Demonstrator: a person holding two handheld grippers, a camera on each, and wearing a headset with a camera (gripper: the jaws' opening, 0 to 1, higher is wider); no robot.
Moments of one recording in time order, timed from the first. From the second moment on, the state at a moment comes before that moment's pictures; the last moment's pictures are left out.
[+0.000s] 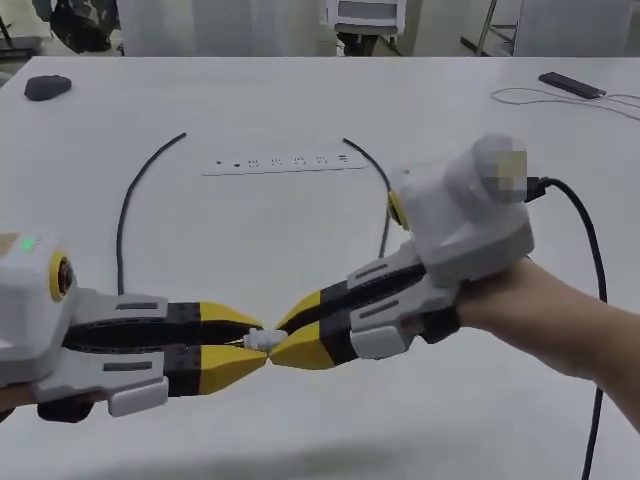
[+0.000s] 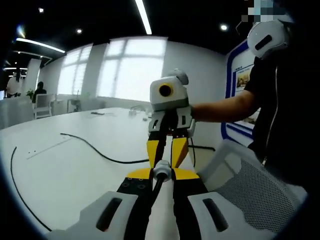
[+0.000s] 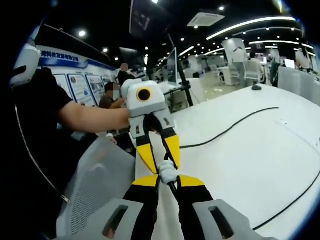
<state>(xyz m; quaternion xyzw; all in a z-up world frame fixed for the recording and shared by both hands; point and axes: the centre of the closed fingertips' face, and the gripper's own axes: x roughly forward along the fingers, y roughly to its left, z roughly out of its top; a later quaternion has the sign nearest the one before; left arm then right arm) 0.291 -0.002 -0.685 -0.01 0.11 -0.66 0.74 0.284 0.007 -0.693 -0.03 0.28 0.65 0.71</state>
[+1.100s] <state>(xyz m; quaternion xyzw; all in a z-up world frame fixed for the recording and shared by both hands) 0.297 0.001 -0.698 -0.04 0.17 -0.64 0.75 0.293 -0.001 -0.713 -0.25 0.21 0.63 0.71</state>
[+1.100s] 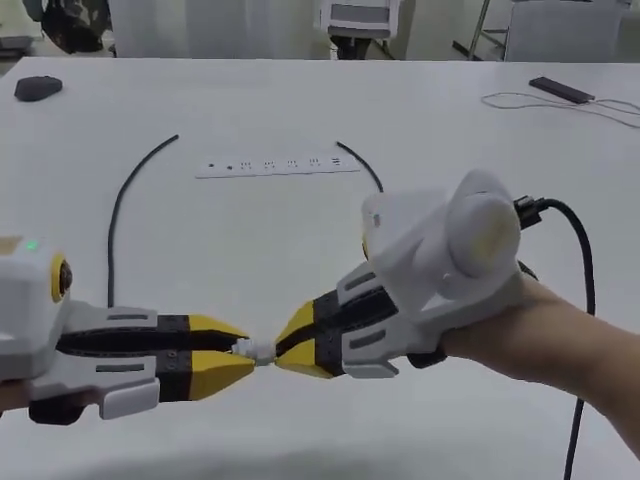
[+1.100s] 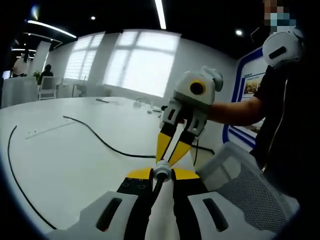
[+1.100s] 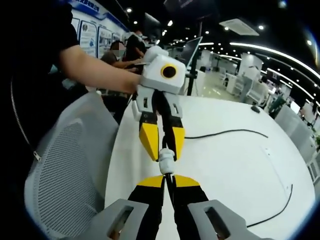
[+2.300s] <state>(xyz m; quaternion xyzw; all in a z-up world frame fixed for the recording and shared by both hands) 0.300 0.028 -0.701 0.00 0.15 -0.61 0.78 0.310 -0.240 -0.791 -0.19 0.40 0.33 0.83</state>
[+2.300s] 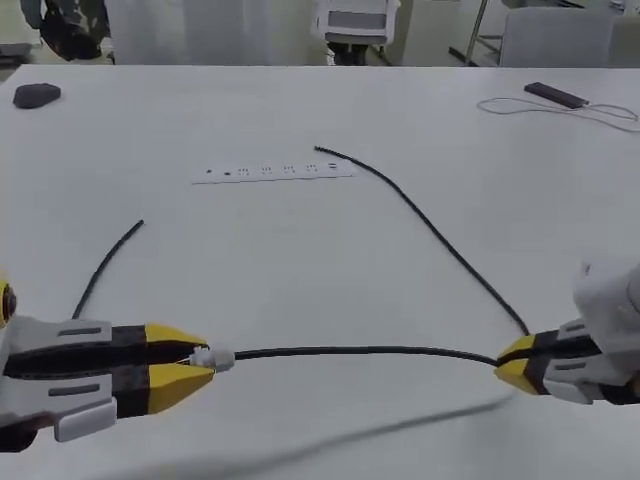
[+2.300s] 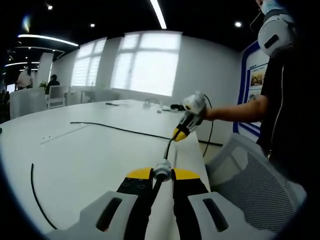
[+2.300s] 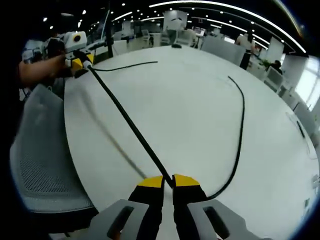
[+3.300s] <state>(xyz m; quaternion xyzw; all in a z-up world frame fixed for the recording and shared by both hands) 0.304 0.004 -0.695 0.03 0.13 -0.62 0.77 0.304 -0.019 -0.697 -0.24 0.25 0.53 0.77</state>
